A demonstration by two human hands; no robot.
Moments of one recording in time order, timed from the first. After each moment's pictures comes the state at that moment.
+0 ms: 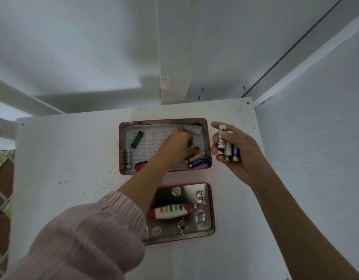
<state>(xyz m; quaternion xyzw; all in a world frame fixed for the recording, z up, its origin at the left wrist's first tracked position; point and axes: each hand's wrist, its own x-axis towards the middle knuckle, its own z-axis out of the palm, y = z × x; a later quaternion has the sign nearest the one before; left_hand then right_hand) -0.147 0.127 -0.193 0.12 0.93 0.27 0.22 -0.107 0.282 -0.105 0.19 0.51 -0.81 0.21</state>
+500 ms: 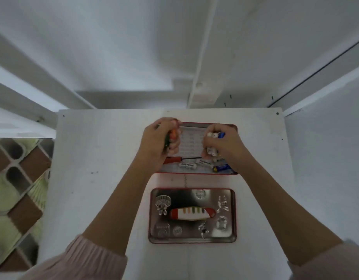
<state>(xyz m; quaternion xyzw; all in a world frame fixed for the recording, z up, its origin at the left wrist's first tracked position) -0.131 0.030 -0.121 -0.20 0.54 0.80 0.18 -0.142 0.205 -0.129 0.13 0.73 -0.62 0.26</state>
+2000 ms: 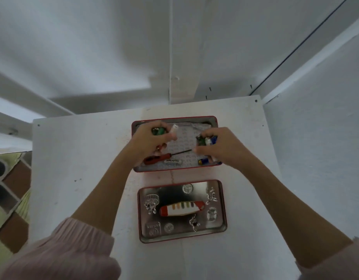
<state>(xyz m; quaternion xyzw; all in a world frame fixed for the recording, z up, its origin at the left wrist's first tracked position) -0.142 0.035 -0.147 -0.07 0.73 0.61 0.30 -0.122 0.239 -0.116 0.07 0.83 -0.47 0.29</state>
